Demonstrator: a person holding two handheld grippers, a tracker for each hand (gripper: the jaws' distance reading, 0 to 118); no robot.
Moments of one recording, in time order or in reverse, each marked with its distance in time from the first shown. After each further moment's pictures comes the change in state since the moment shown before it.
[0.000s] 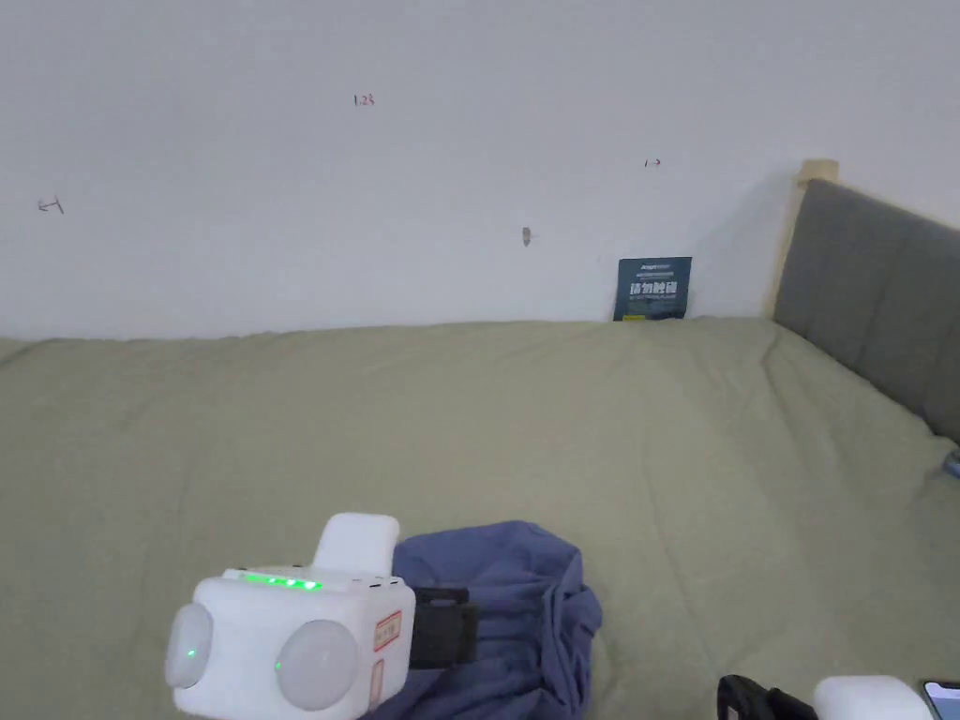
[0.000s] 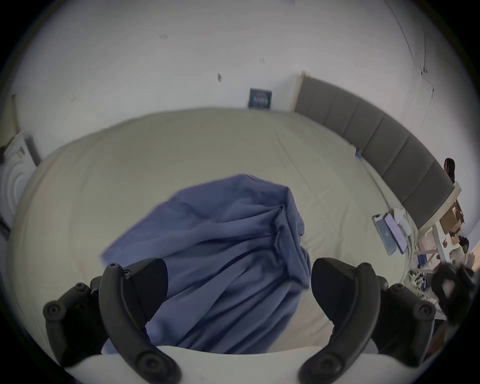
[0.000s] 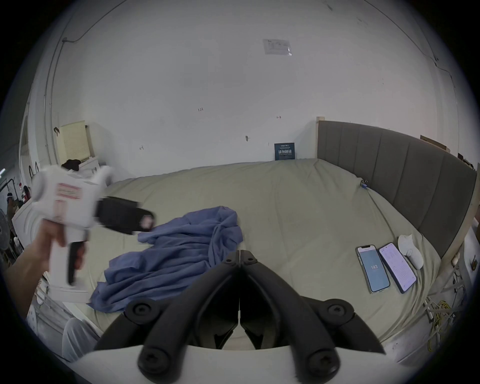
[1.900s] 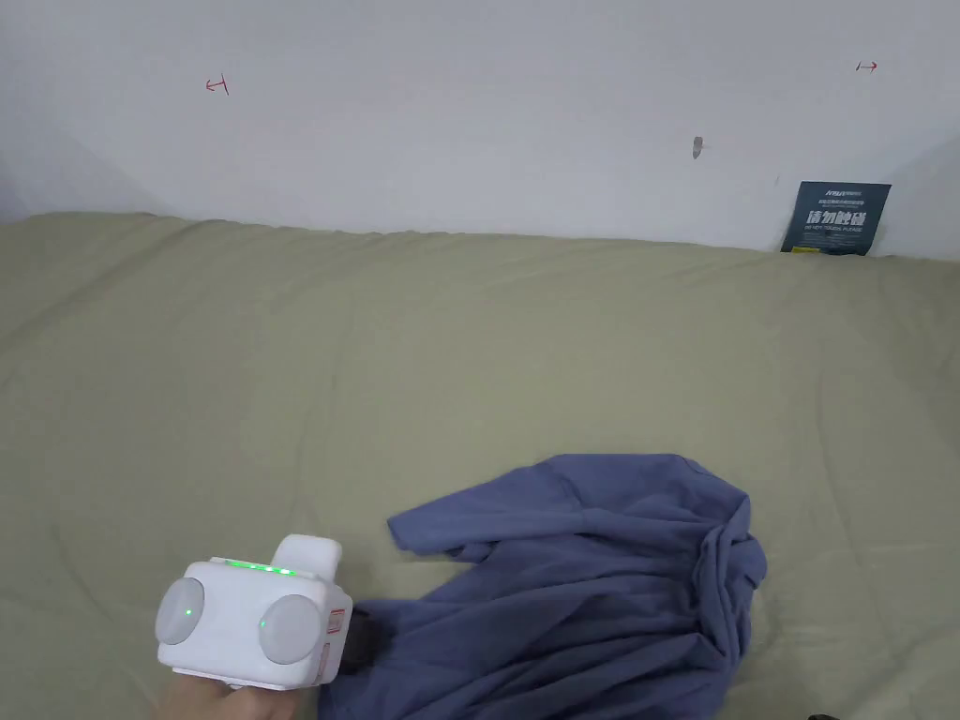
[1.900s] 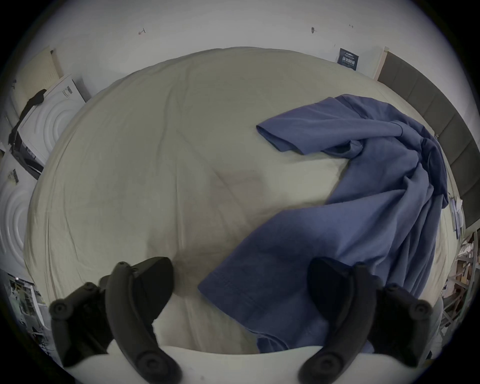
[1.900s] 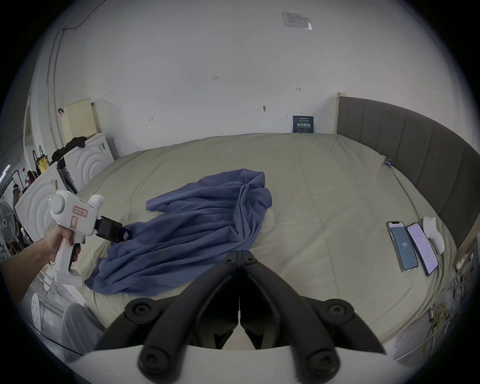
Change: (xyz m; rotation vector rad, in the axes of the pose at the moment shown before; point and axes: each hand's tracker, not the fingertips) left arm -0.164 -0.093 -0.082 -0.334 0.273 0.132; right arm -0.038 -0.040 -0.049 -0.165 0.060 0.029
